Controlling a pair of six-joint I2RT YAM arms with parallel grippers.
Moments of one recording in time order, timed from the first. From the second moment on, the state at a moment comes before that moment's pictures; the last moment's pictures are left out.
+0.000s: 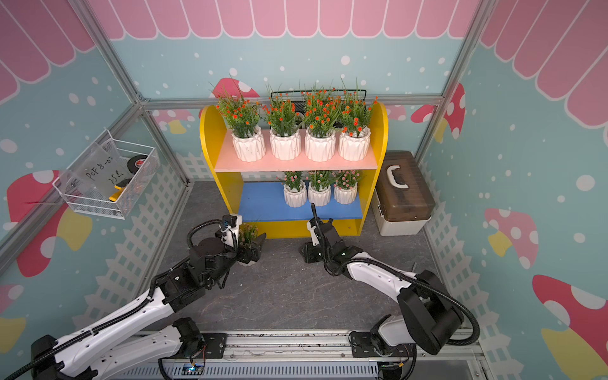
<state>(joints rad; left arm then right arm) -0.78 0.85 0.69 -0.16 -0.39 -0.24 0.66 1.42 0.77 -0.07 -0.16 0.48</state>
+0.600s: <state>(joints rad) -0.78 0.60 0.68 -0.43 -0.53 -0.34 0.83 1.82 1.11 0.05 -0.11 0.54</state>
